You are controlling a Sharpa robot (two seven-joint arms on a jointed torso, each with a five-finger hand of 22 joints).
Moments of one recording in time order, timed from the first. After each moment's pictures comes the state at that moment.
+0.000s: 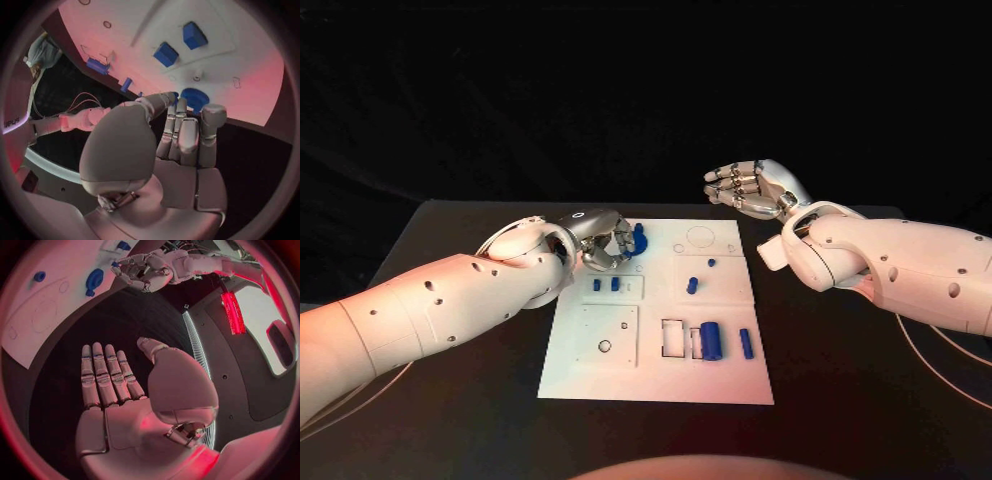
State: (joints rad) left arm 1.15 -0.59 0.02 1.27 -1.48 -0.22 0.02; left_hand 1.41 -0.22 0.66 0.02 0.21 0.92 0.15 0.46 0.17 1.06 0.08 0.45 0.07 1.39 0.01 1.42 0.96 0.15 1.25 0.10 1.17 0.92; right arm 1.25 -0.84 -0.13 1.40 -0.52 -0.48 0.38; right_hand 1.19 -0.12 0.40 0.14 0.30 0.75 0.19 0.23 0.26 0.90 0.22 0.20 0.07 0.90 0.19 0.14 0.18 0.18 0.75 0.29 0.07 0.25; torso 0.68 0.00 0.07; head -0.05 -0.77
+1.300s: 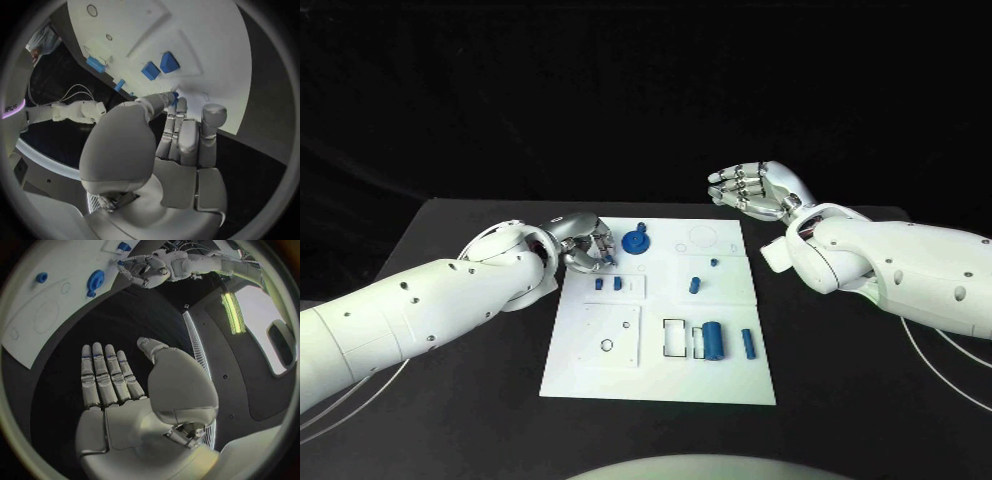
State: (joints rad) left arm 1.12 -0.65 0.03 1.26 -1.39 -0.17 -0.02; left_hand 1.40 -0.22 0.66 0.02 0.21 0.92 0.15 0.45 0.17 1.06 0.08 0.44 0.07 1.39 0.01 1.42 0.95 0.15 1.25 0.11 1.18 0.92; right arm 1.25 -0.84 -0.13 1.40 -0.52 -0.48 0.38; right_hand 1.19 -0.12 0.40 0.14 0.30 0.75 0.19 0.23 0.26 0.90 0.22 0.20 0.07 0.90 0.19 0.14 0.18 0.18 0.75 0.29 0.07 0.25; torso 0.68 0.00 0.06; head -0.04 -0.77
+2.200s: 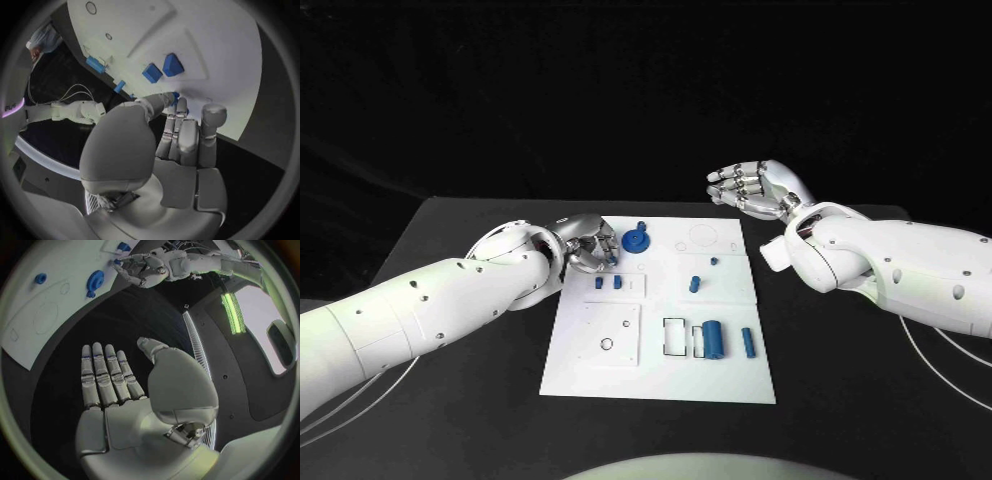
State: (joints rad) left arm 1.12 -0.62 0.04 1.24 -1.38 -0.16 -0.01; left_hand 1.40 -0.21 0.66 0.02 0.21 0.93 0.15 0.45 0.17 1.07 0.08 0.43 0.07 1.39 0.01 1.42 0.94 0.15 1.25 0.11 1.18 0.91; right arm 1.25 -0.84 -0.13 1.40 -0.52 -0.48 0.38; right_hand 1.19 -0.12 0.40 0.14 0.30 0.75 0.19 0.23 0.26 0.90 0.22 0.20 0.07 0.90 0.19 0.14 0.18 0.18 0.75 0.29 0.07 0.25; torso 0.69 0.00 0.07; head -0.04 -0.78
